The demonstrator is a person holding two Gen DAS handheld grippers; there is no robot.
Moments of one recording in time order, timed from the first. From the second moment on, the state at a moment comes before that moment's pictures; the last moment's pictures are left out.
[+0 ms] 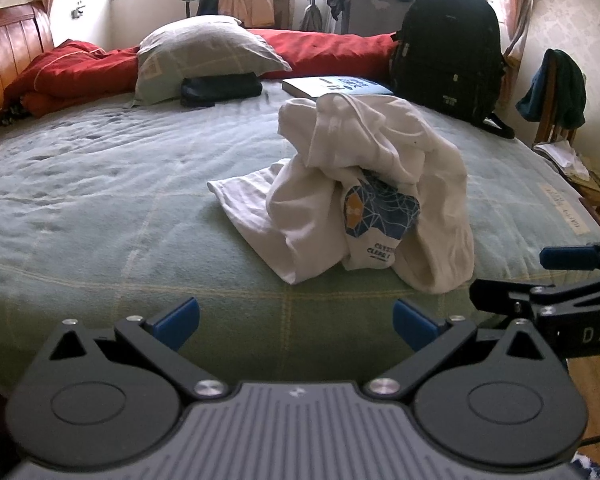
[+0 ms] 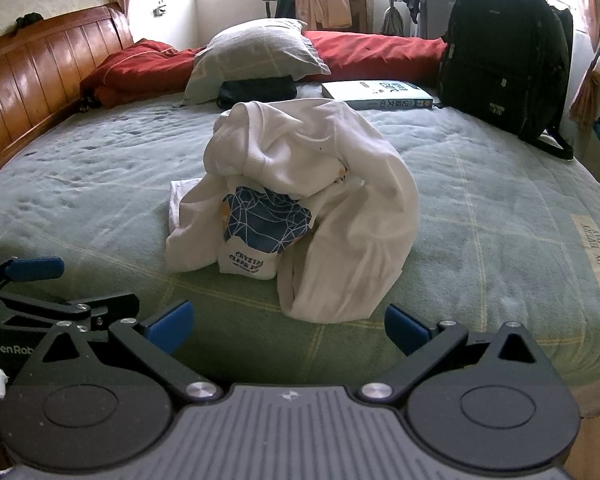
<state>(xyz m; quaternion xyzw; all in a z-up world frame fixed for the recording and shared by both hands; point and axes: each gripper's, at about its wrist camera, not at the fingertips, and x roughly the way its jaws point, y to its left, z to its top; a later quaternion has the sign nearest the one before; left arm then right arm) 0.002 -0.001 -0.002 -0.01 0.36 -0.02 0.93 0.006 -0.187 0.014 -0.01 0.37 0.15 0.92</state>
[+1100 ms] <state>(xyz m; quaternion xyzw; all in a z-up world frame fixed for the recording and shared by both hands) 0.008 -0.001 -0.009 -0.02 0.38 -0.03 0.93 0.010 -0.184 0.012 -0.01 0.37 0.17 0.91</state>
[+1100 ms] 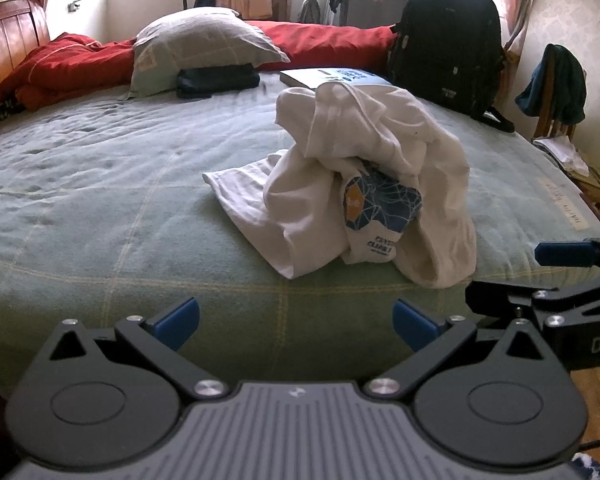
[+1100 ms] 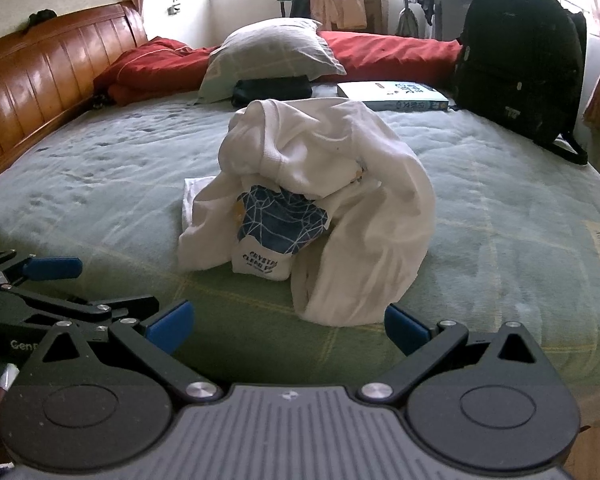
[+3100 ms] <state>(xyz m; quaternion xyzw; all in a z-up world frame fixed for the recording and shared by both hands) 0.078 -0.006 -0.011 0.05 0.35 -0.13 0.93 0.090 -0.209 0.014 -0.05 0.35 0.31 0.88</state>
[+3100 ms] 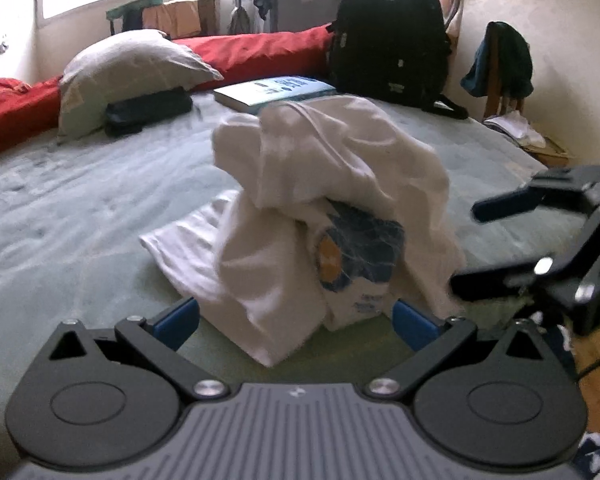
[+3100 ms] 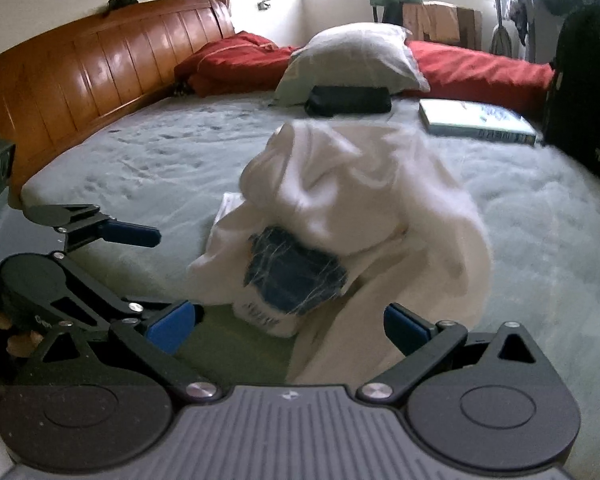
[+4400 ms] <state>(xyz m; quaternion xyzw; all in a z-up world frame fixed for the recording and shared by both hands) 0.138 0.012 -0.012 0.09 0.36 -0.18 0.91 0.236 -0.219 0.040 -0.15 0.35 0.40 0.83</state>
